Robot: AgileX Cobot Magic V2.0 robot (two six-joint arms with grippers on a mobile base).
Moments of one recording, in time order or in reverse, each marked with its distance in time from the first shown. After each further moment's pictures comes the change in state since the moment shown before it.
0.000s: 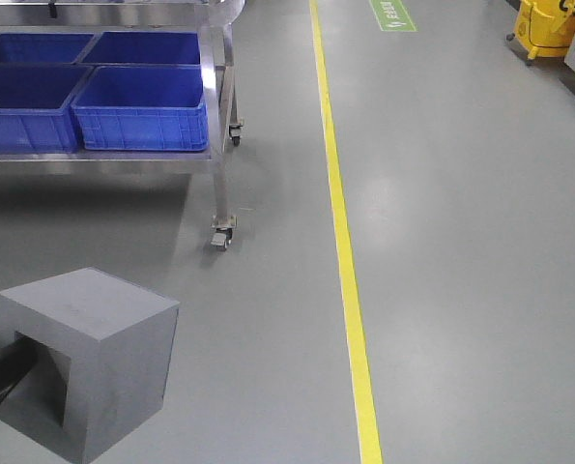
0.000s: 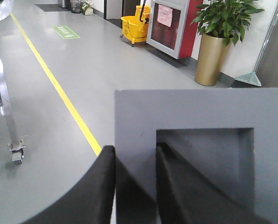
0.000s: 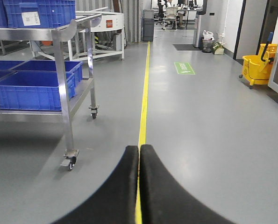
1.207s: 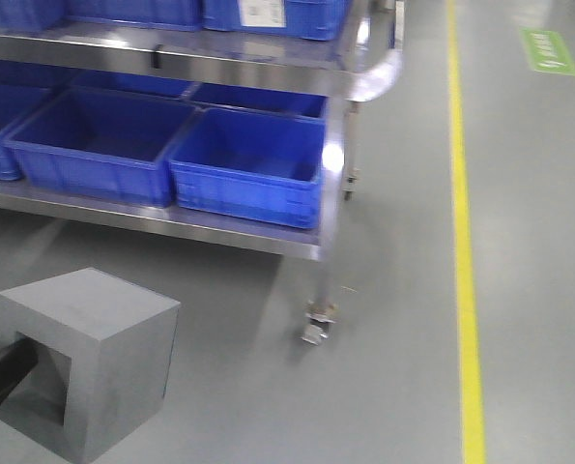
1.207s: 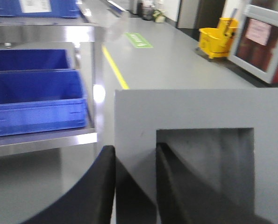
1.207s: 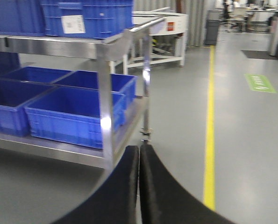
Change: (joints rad) left arm 0.000 0.000 0.000 0.000 0.000 0.000; right arm 0.000 0.000 0.000 0.000 0.000 0.000
